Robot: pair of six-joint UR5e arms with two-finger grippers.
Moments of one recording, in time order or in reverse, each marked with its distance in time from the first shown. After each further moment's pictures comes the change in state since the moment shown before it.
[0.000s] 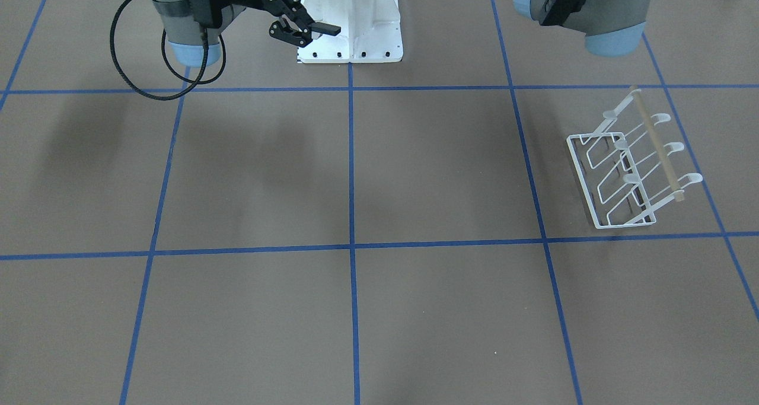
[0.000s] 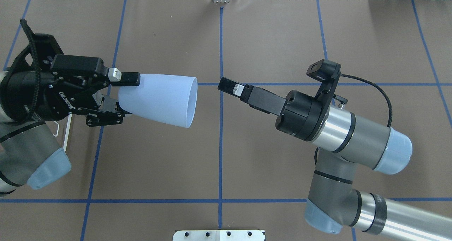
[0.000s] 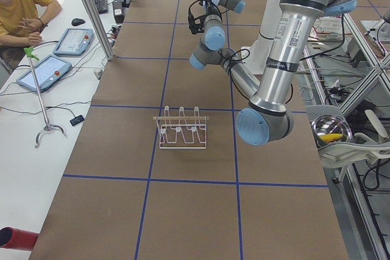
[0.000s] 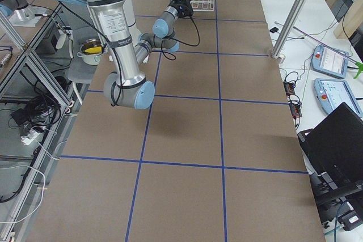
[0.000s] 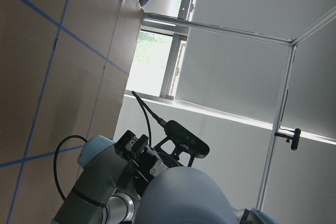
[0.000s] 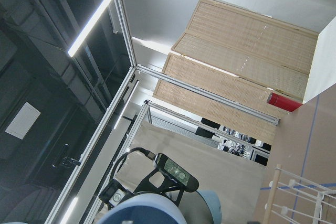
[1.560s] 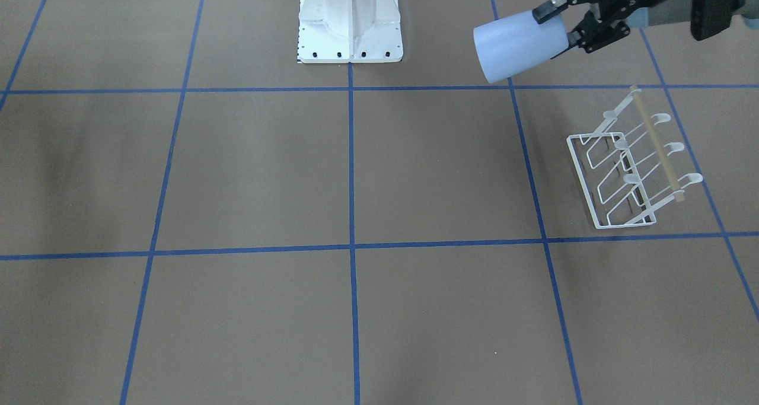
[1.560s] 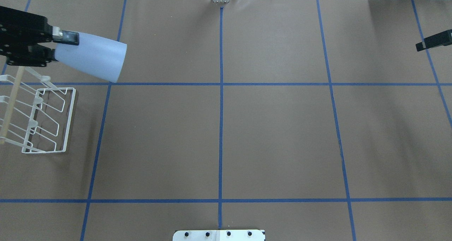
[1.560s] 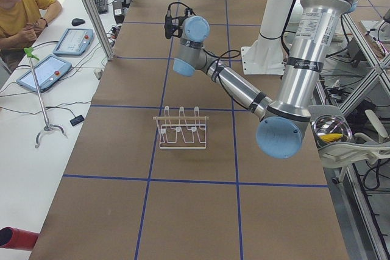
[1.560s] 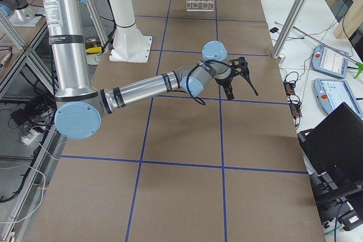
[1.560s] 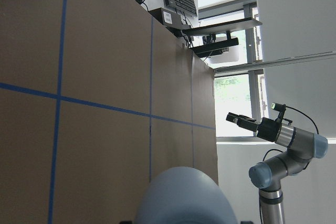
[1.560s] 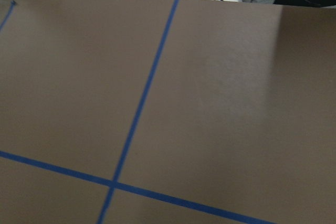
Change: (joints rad) left arm -0.440 0.079 -0.005 0.450 -0.460 0.509; right arm 0.910 -0.340 -0.034 -1.334 0.824 -1.129
